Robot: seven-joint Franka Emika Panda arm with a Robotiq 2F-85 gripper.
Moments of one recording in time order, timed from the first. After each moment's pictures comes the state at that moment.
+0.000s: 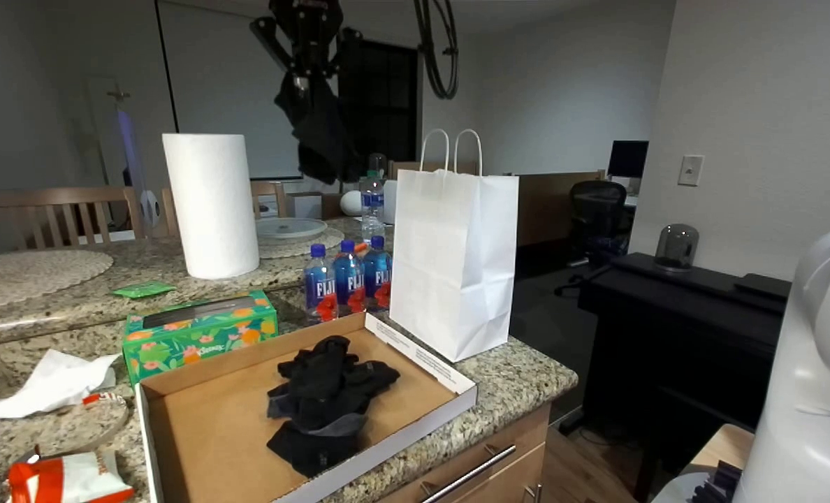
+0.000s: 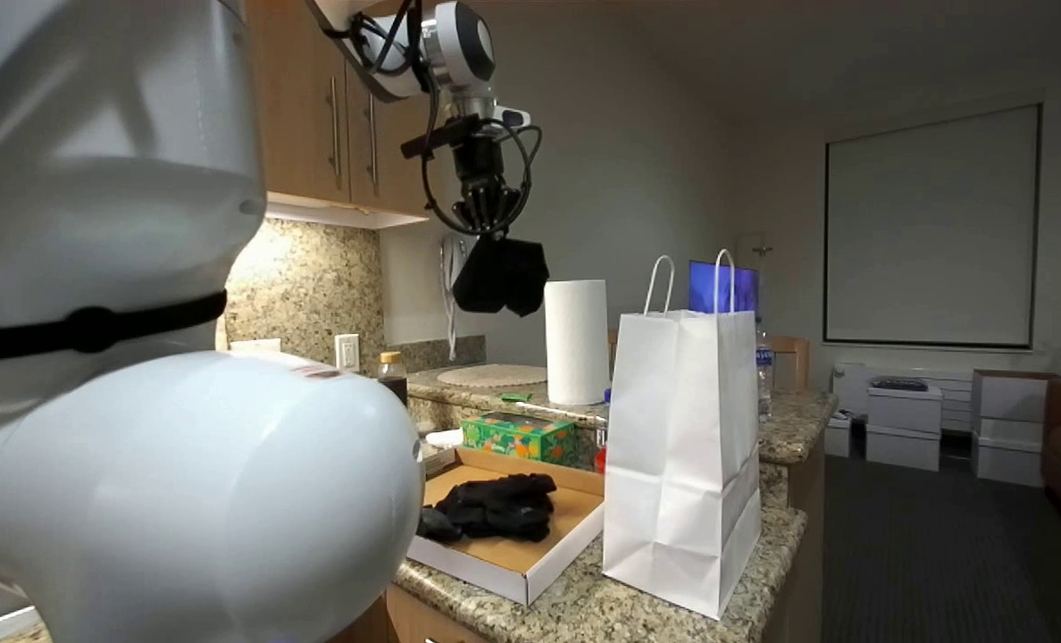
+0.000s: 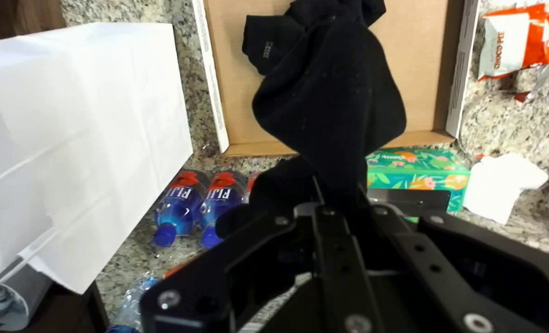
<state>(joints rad) 0.26 -0.07 0.22 -1.58 -0.10 1.60 0.53</state>
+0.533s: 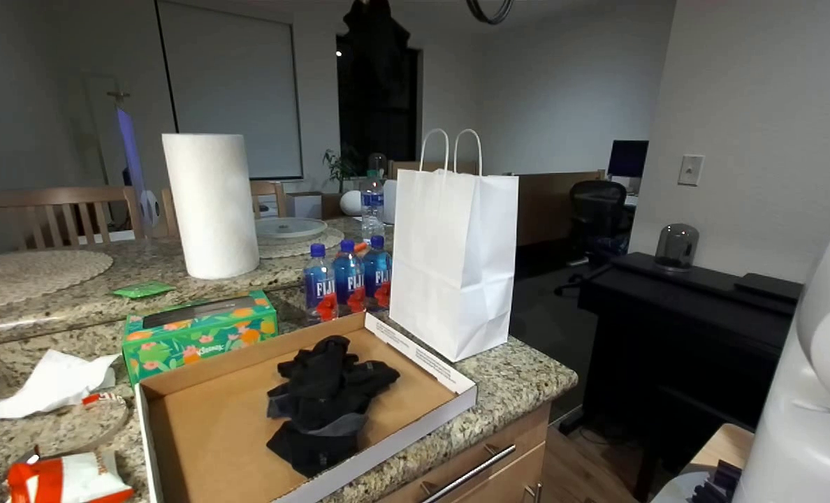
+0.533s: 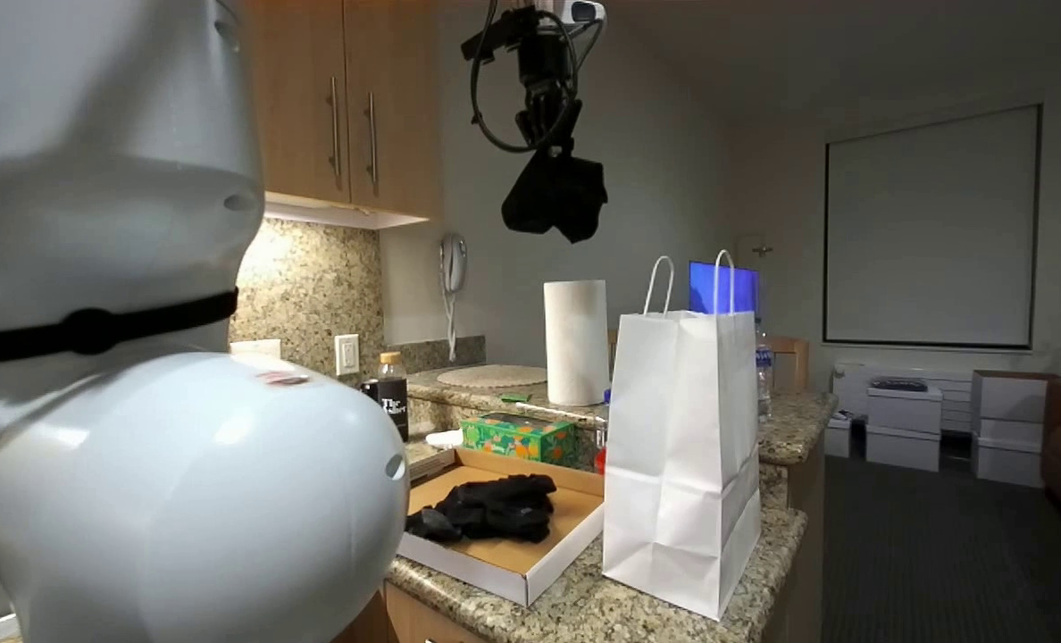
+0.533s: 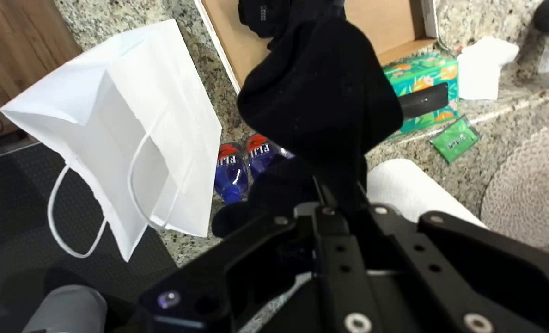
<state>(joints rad) 0.11 -0.07 0.10 -1.31 0.06 1.44 0.58</state>
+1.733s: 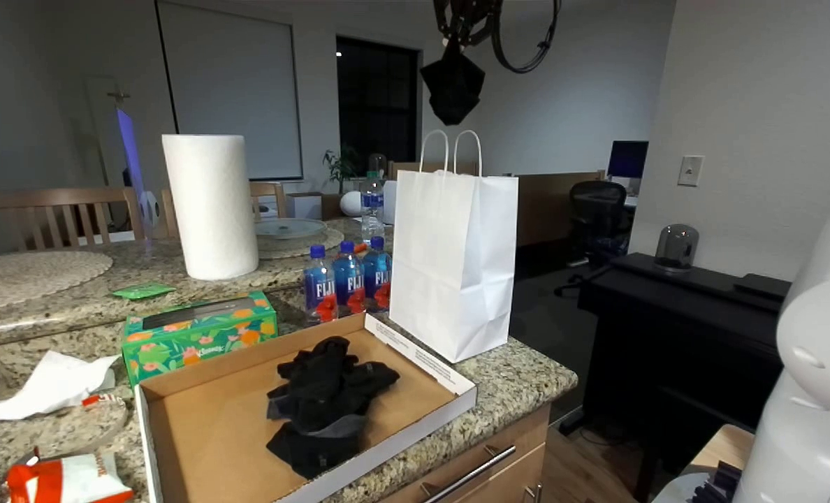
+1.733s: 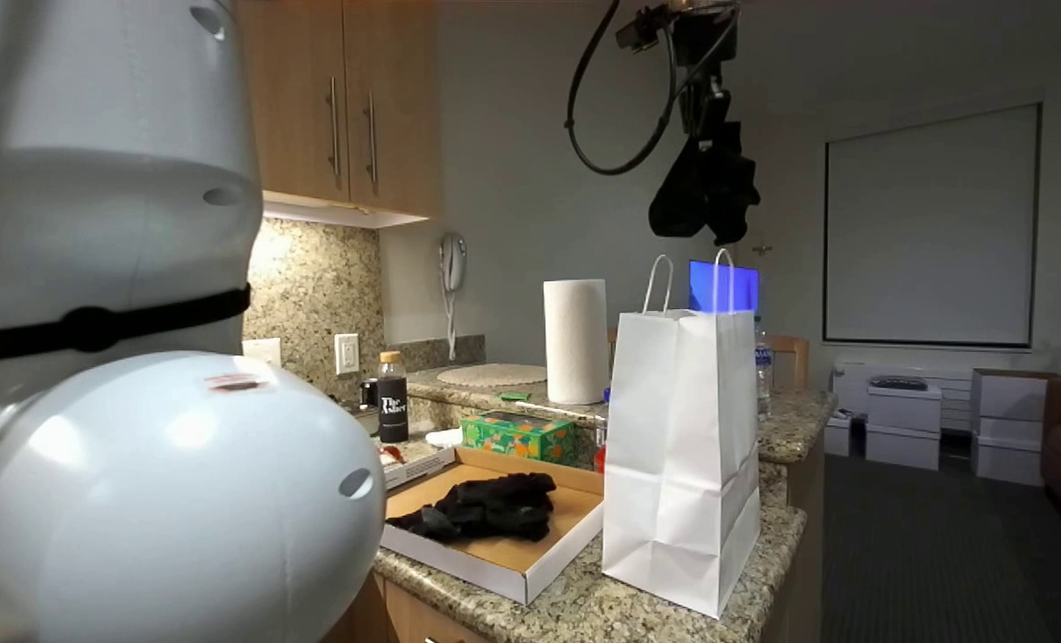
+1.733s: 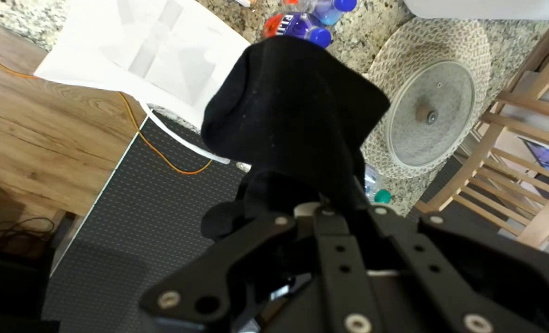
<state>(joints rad) -0.04 -0.07 -0.15 -1.45 0.22 1.73 0.79</state>
